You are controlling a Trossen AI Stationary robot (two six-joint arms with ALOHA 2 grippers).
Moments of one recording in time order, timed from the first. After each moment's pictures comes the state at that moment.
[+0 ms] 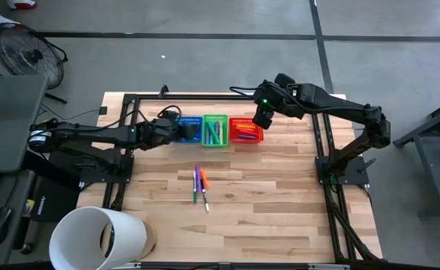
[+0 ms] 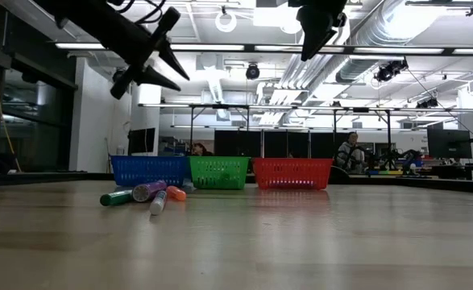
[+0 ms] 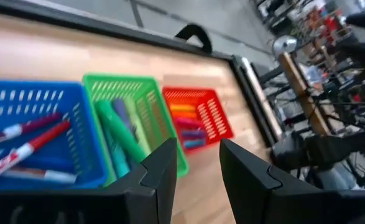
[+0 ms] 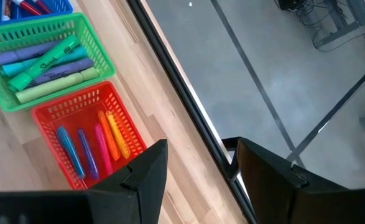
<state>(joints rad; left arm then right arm) 0.12 1.09 0.69 -0.03 -0.45 -1.07 -0.27 1.51 1.62 -1.11 0.54 0.02</state>
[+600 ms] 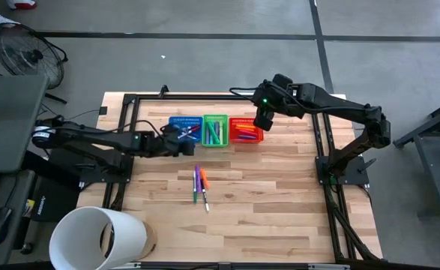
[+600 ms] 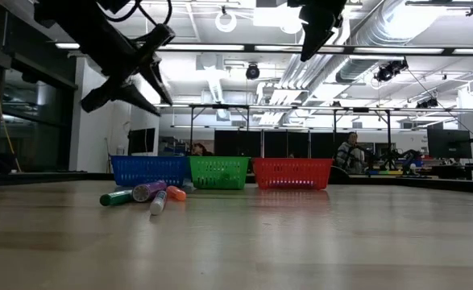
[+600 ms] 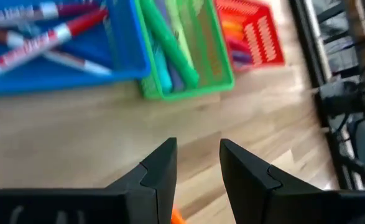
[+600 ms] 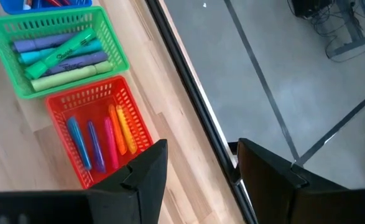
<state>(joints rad) -0.01 1.14 0.69 -0.27 -0.37 -1.29 -0.28 1.51 1.62 -1.11 0.49 -0.05</state>
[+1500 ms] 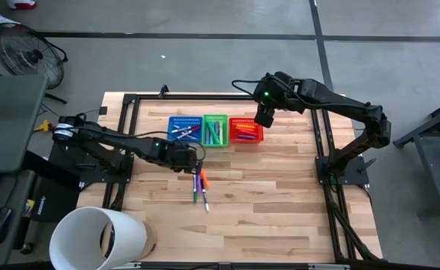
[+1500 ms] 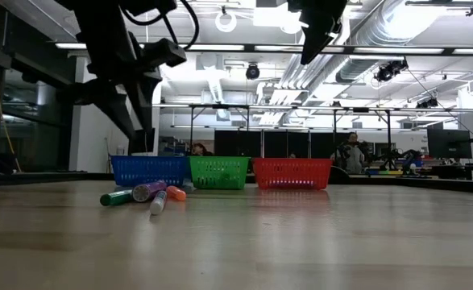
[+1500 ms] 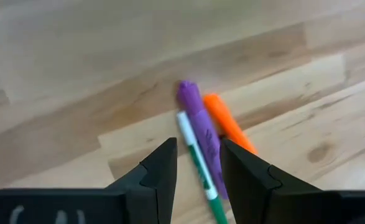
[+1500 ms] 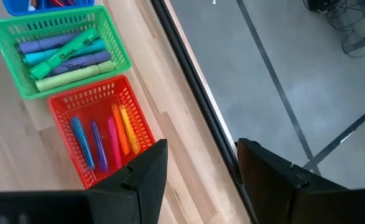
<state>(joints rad) -0.12 1.42 0.95 -0.69 -0.18 -1.39 -0.34 1.51 1.62 -1.09 0.41 -0.08</state>
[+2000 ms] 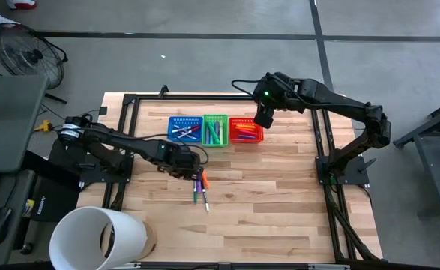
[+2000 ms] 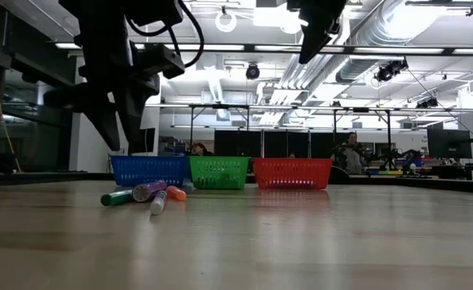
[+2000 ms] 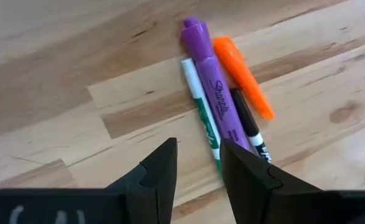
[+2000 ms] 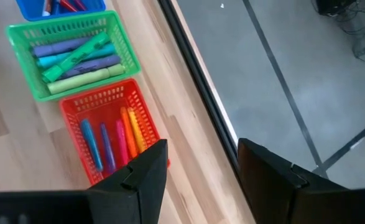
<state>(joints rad) -0.13 1.49 0.97 -0.71 0.00 -1.40 -0.34 1.51 1.62 -1.08 0.37 -0.09</state>
